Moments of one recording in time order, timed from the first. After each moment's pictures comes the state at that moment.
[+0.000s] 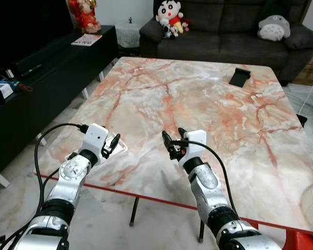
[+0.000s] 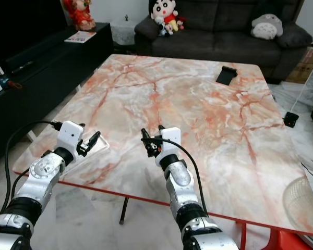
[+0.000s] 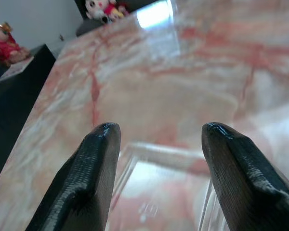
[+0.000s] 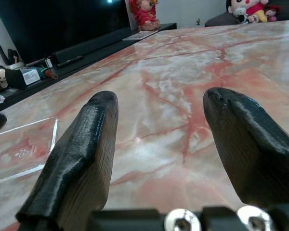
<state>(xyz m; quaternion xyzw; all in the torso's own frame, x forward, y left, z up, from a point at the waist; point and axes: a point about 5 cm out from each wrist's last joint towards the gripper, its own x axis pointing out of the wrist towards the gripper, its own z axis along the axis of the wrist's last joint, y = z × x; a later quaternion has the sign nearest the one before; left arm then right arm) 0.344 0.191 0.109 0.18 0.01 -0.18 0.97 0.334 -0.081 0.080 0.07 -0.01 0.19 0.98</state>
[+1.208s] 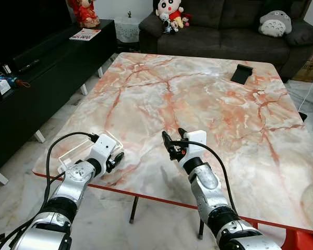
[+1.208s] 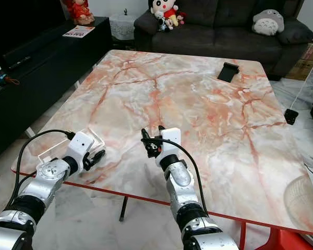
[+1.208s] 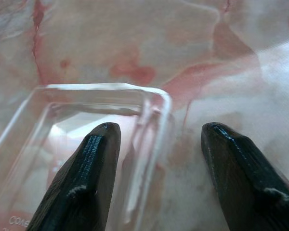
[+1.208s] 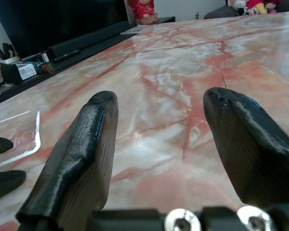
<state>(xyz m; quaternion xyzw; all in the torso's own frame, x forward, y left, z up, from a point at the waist) 0.342 0.180 0.078 0.18 0.12 -0.22 0.95 0.334 -0.082 0.079 0.07 -0.01 0.20 0.98</state>
